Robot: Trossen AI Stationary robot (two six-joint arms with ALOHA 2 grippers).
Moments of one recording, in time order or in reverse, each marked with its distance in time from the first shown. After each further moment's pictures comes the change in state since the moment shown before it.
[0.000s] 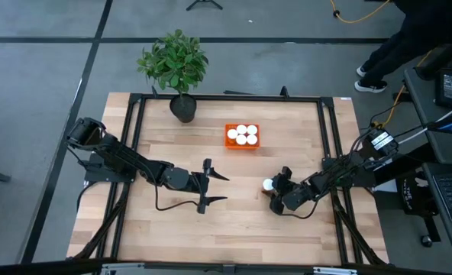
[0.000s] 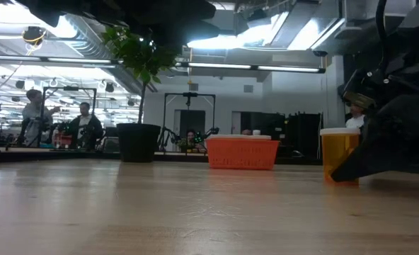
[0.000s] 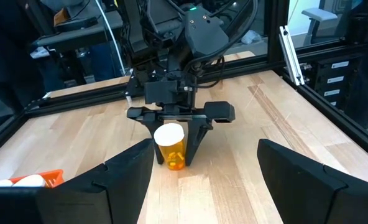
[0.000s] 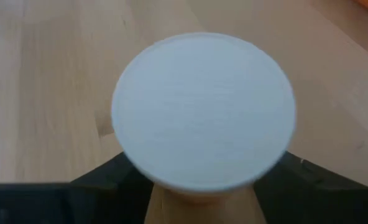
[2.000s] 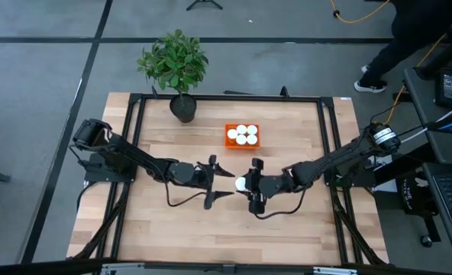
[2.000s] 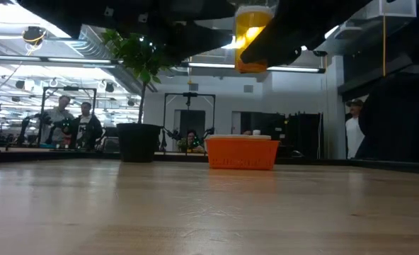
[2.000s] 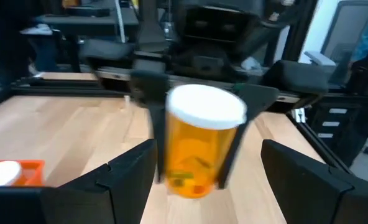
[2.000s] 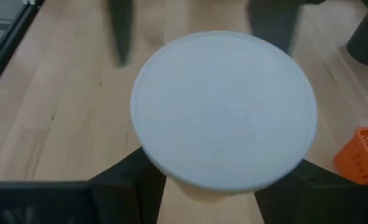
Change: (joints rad) left arm 0.068 0.065 0.017 0.111 0.072 -0.195; right arm -0.182 -0.064 0.567 -0.402 -0.225 -0.528
